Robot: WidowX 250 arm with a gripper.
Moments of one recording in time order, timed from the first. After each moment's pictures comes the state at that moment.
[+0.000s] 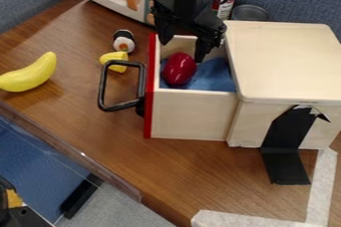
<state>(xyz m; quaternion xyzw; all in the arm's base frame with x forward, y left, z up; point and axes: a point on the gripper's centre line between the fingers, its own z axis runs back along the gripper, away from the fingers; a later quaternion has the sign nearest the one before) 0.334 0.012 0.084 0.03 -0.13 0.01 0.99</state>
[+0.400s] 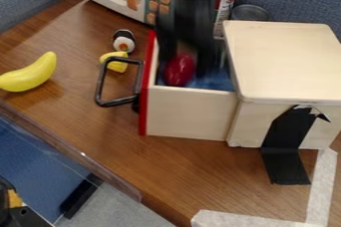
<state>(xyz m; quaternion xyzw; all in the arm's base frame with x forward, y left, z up) 0.315 0.001 0.056 0.03 -0.08 -0.01 1.00</state>
